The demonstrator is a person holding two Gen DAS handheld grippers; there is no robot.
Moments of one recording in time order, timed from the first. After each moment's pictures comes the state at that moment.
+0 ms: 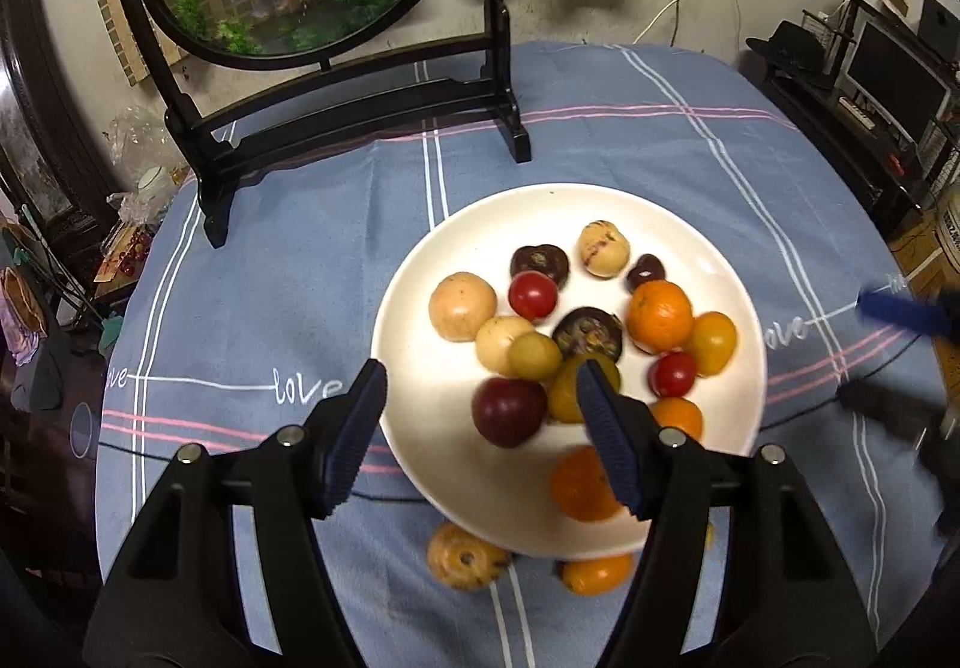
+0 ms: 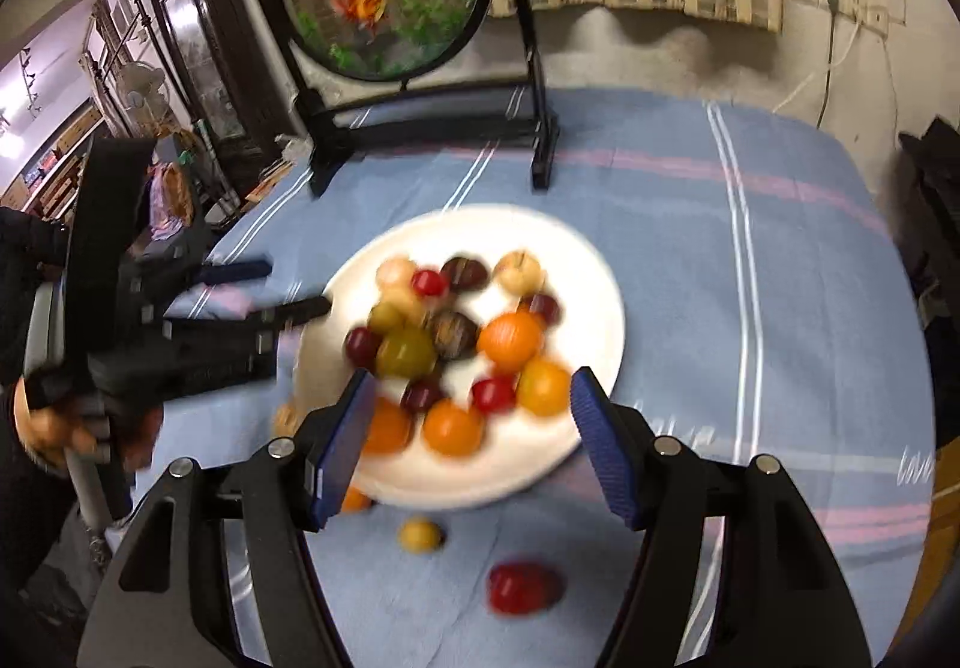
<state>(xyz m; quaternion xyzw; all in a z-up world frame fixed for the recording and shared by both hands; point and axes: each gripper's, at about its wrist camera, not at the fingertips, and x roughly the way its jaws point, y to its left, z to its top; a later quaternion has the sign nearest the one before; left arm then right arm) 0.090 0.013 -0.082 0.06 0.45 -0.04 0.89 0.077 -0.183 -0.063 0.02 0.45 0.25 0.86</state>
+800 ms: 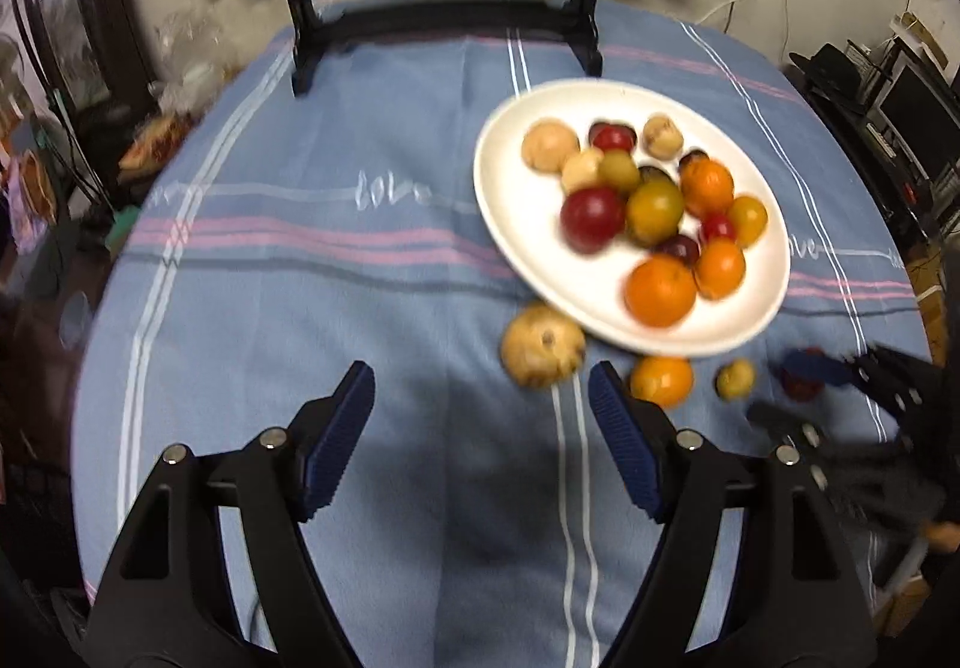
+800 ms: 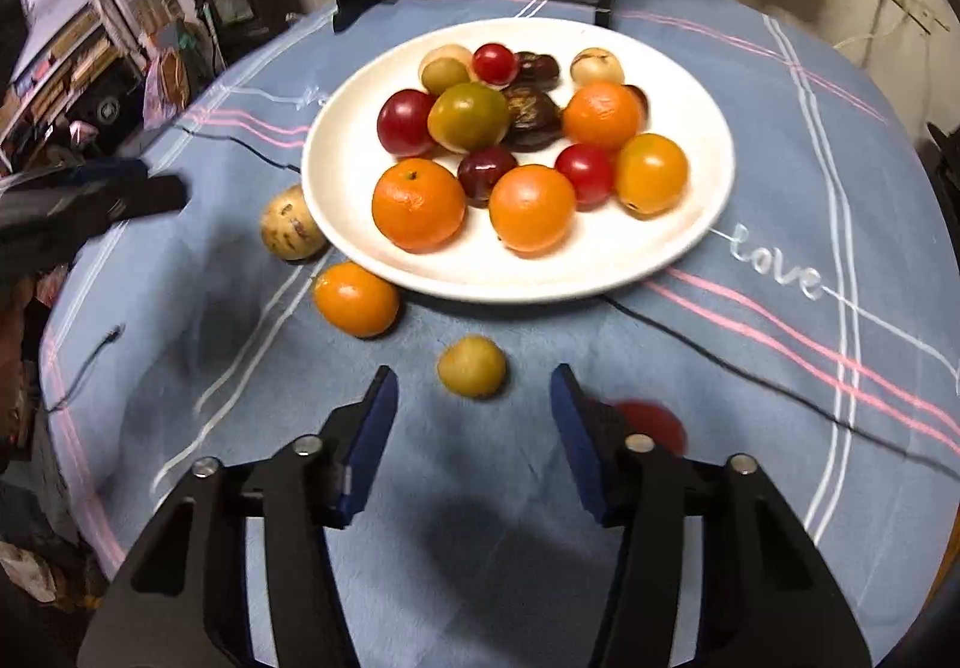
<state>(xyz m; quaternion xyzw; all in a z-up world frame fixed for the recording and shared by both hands) -0.007 0.077 -0.119 -0.02 0.50 0.00 0.87 0.030 -0.129 -0.151 -0.08 0.52 0.25 0.81</state>
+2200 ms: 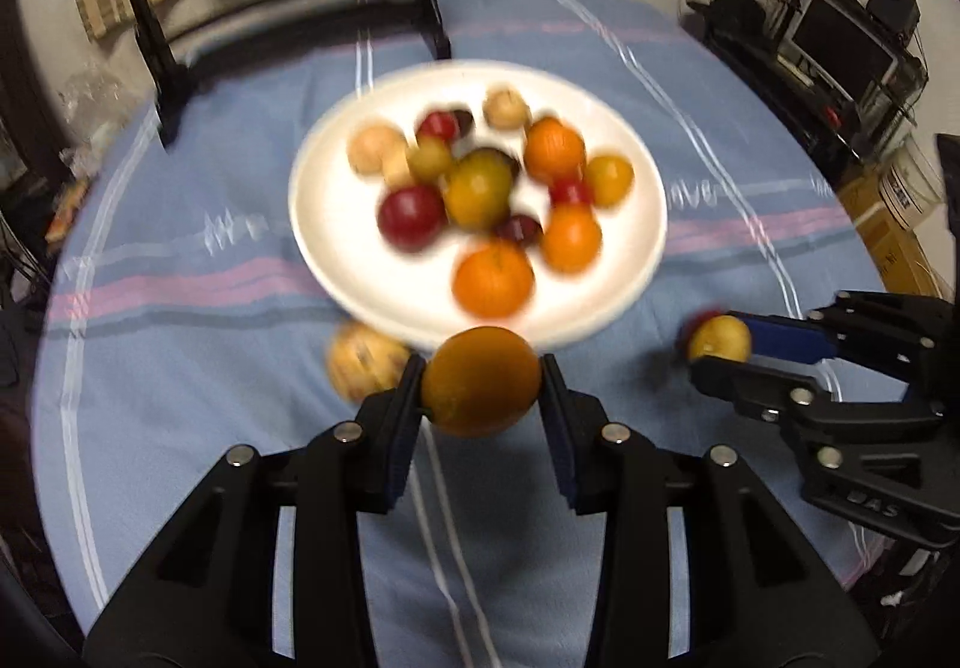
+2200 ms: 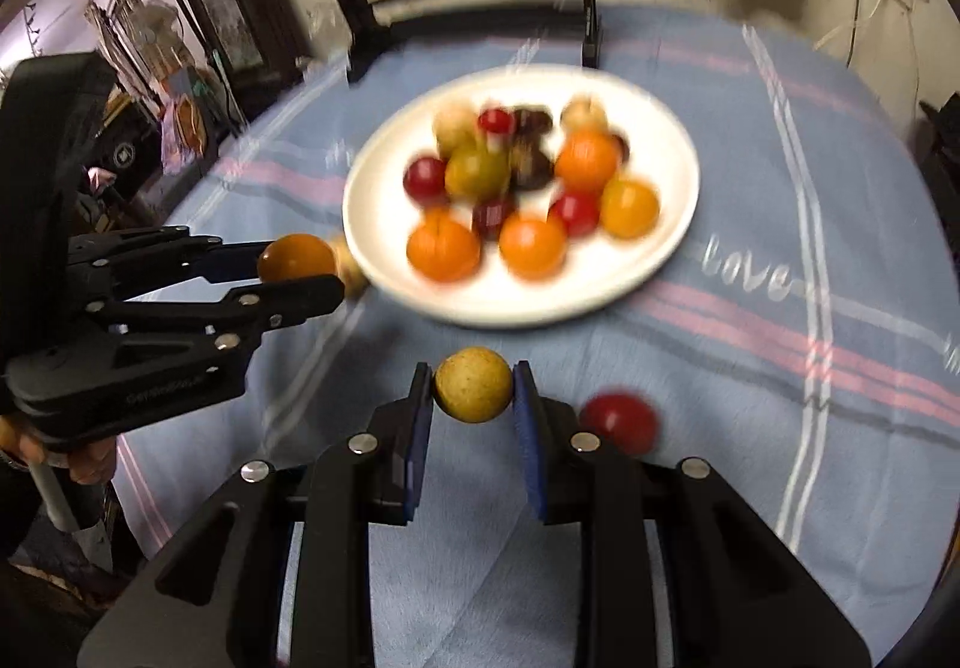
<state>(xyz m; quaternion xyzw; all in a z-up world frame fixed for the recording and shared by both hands) 0.007 0.004 -0.112 0.04 0.49 -0.10 0.87 0.010 -0.157 -0.098 -0.01 0.49 0.27 0.83</state>
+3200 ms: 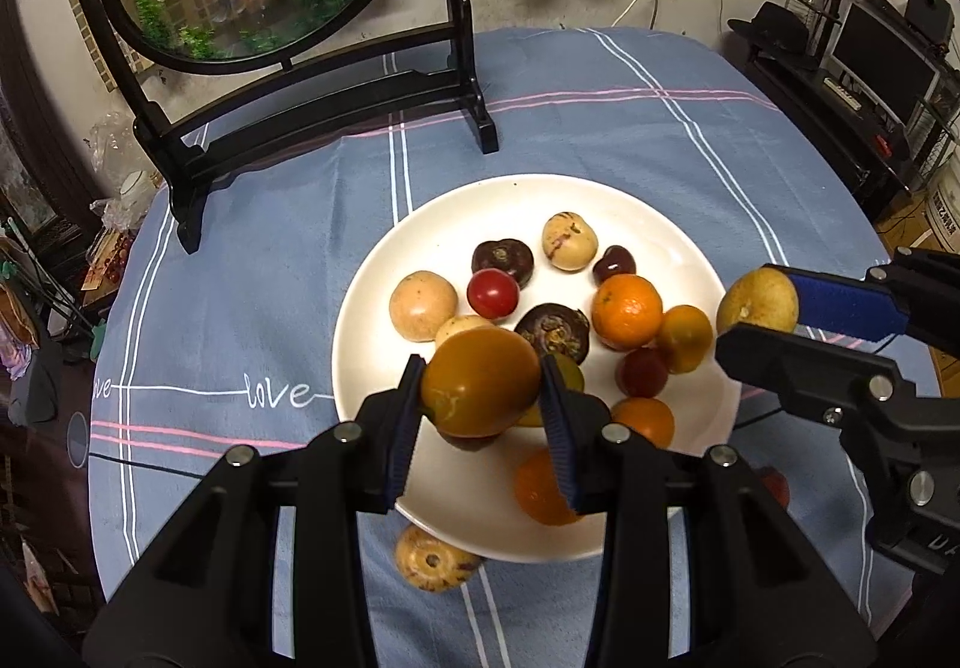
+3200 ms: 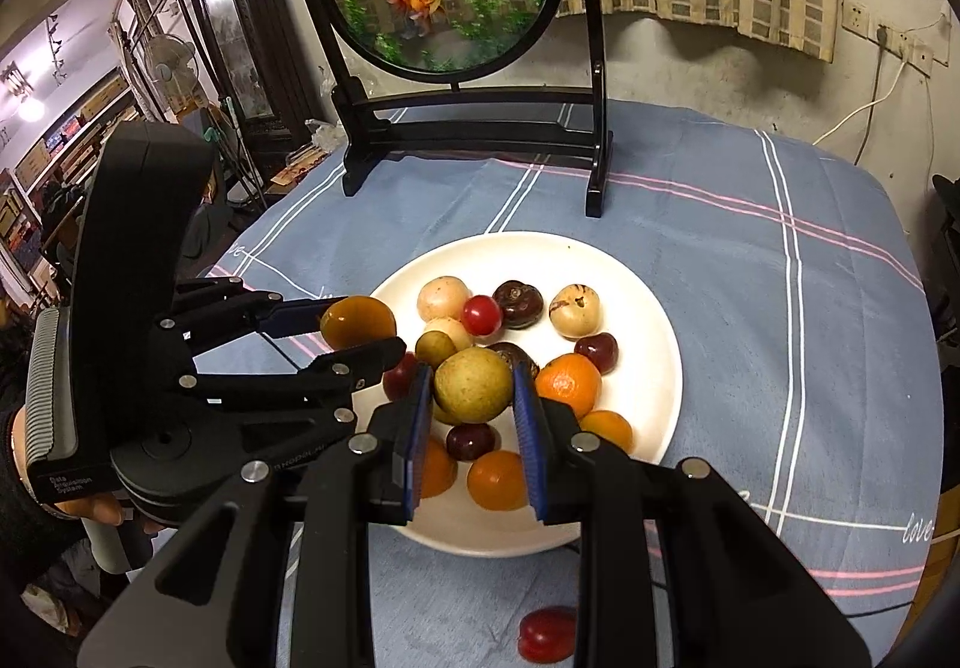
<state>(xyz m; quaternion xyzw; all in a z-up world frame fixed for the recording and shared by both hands) 0.106 -0.005 -0.089 0.07 0.47 -0.06 0.88 0.108 -0.138 -0.050 -0.01 0.44 0.29 0.85</state>
